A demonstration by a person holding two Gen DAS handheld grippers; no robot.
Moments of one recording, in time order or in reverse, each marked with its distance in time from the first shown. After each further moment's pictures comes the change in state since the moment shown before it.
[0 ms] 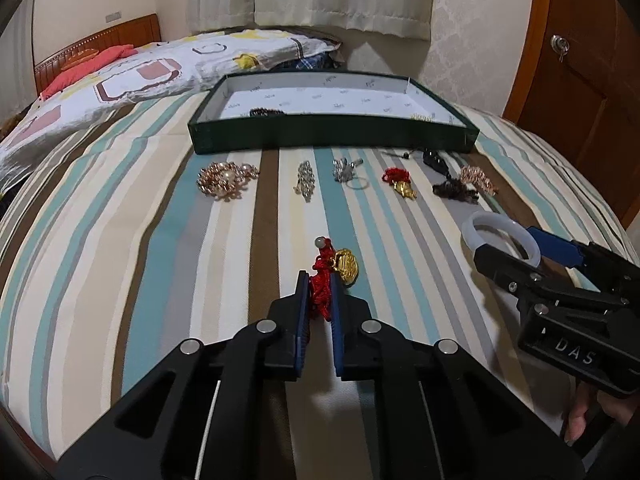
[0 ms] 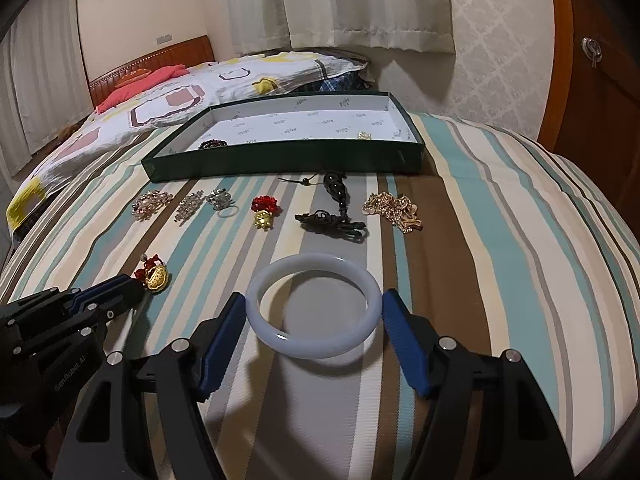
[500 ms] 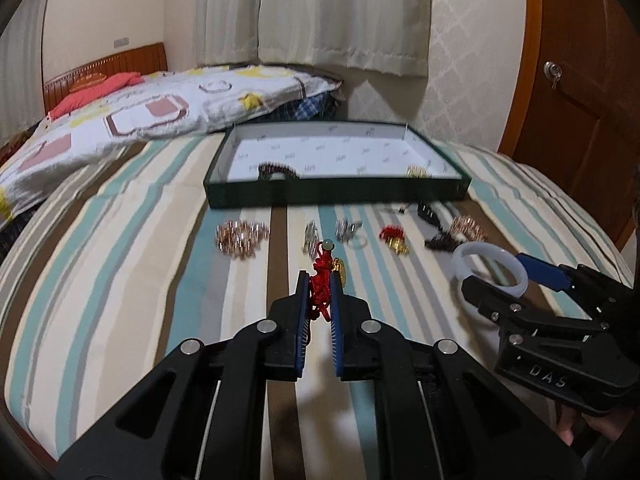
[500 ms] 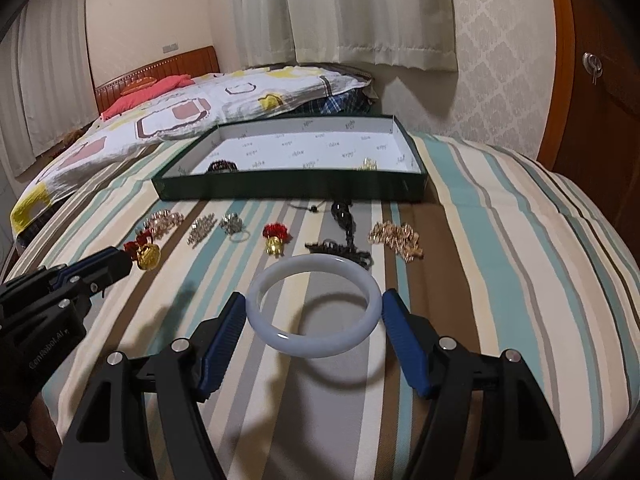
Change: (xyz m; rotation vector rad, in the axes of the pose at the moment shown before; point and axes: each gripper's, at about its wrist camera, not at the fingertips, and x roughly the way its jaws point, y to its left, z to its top) left arm -0.028 0.001 0.027 0.010 -0.129 0.008; right arm -0.014 0.005 0.014 -0.013 -0.054 0.002
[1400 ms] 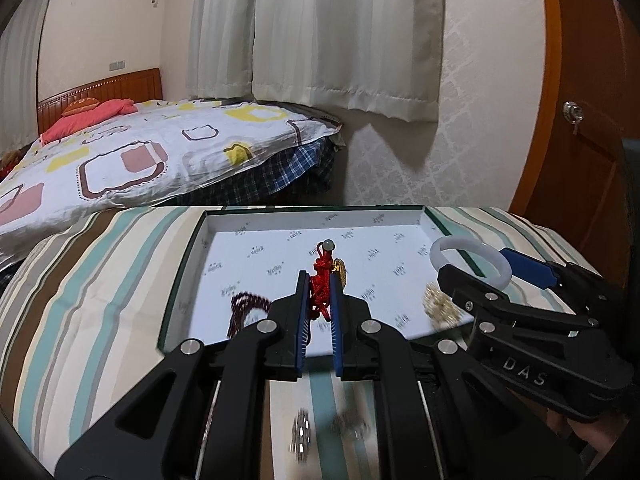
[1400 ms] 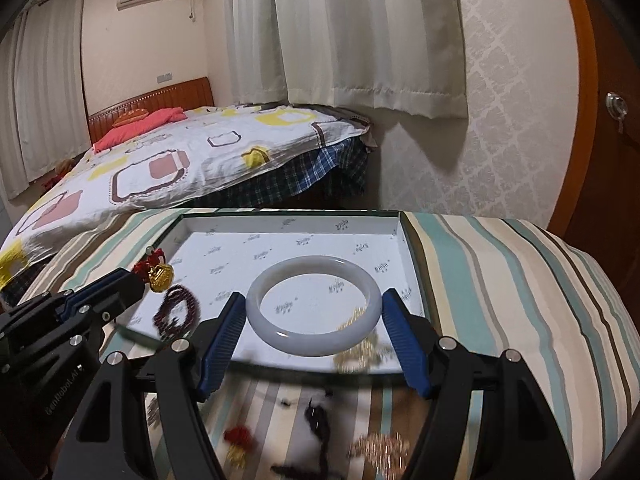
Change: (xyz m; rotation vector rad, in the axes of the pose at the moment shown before) left arm 0.092 -0.004 0.118 -0.014 -0.099 -0.006; right arm 0.074 -0.023 0.128 -0.001 -0.107 -0.011
